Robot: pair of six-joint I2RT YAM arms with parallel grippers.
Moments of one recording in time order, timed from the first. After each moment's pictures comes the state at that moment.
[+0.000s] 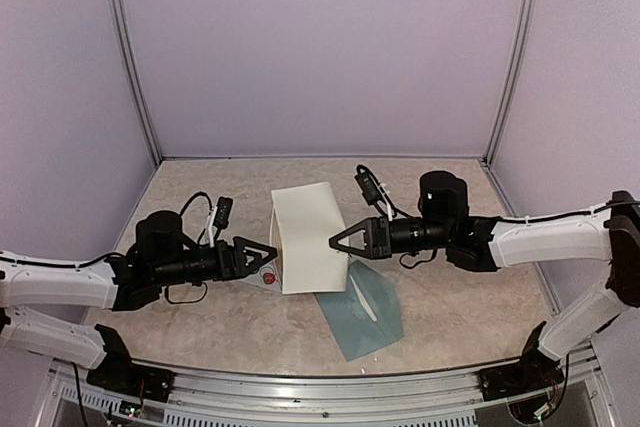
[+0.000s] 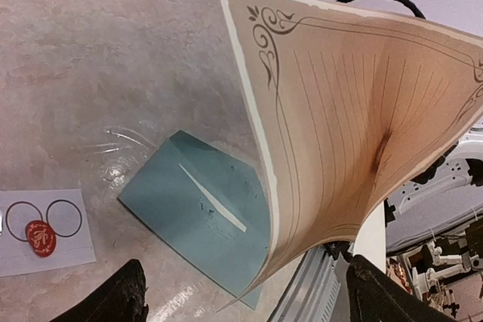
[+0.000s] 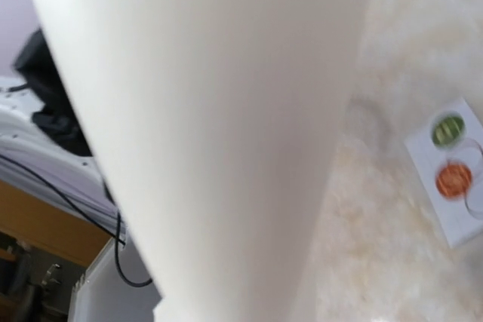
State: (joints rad) left arm -0.77 1.12 0.39 0.47 0.31 -0.78; right arm 0.83 1.48 0.77 0.49 -0.66 0.72
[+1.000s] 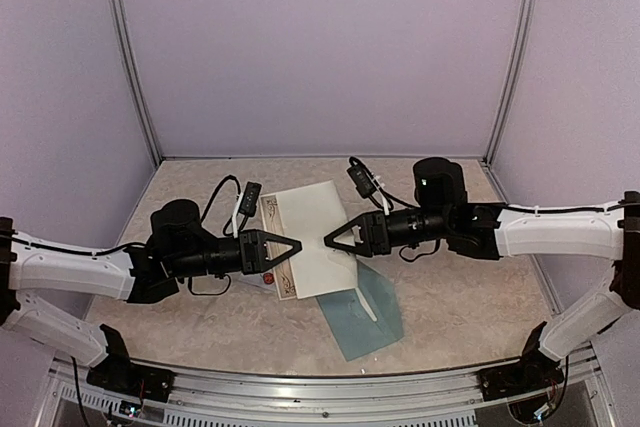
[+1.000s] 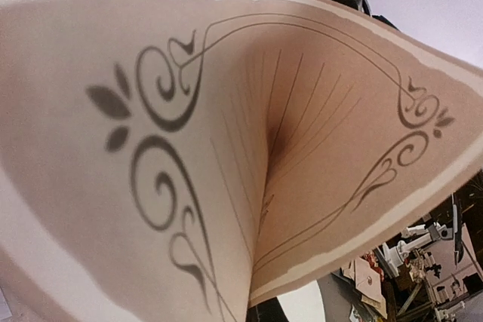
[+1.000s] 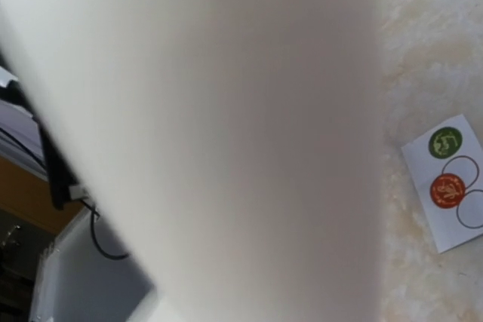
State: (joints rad) left arm -0.91 1.26 0.54 0.61 0.36 -0.78; right arm 0.86 1.43 0.89 0.24 -0.64 0.55
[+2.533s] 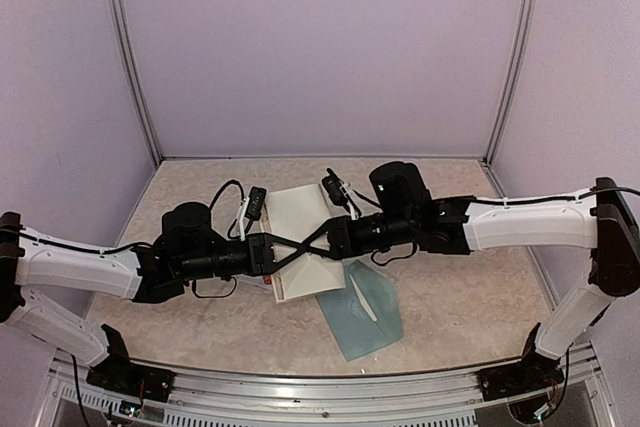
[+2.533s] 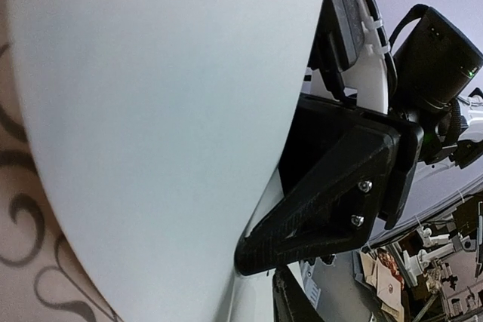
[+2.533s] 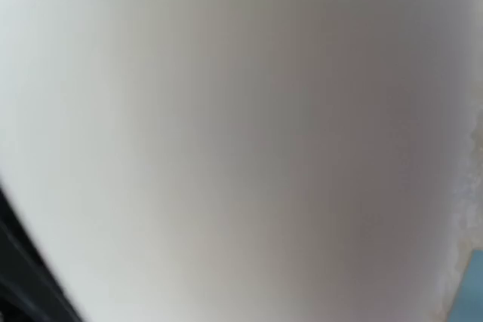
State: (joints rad) left arm -0.92 1.30 0.56 0.57 0.28 -0.76; right arm 0.96 1.60 1.07 0.06 -0.37 0.60
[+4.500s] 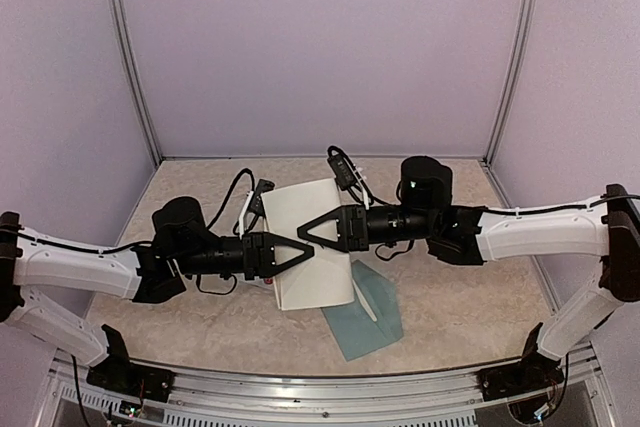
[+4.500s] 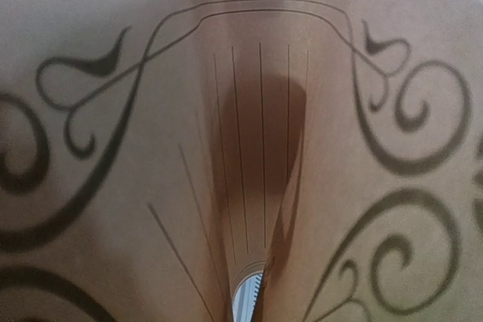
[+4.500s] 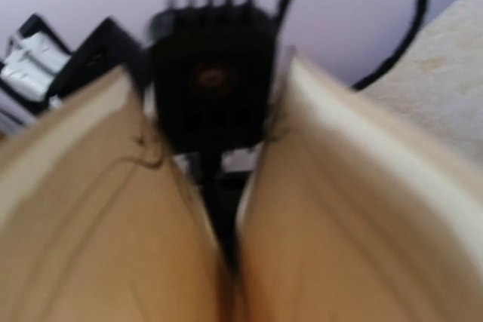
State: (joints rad) left arm -0.95 1.30 0.58 0.73 0.51 -0.74; right arm 0.96 1.52 0.95 0.49 -0.64 0.69
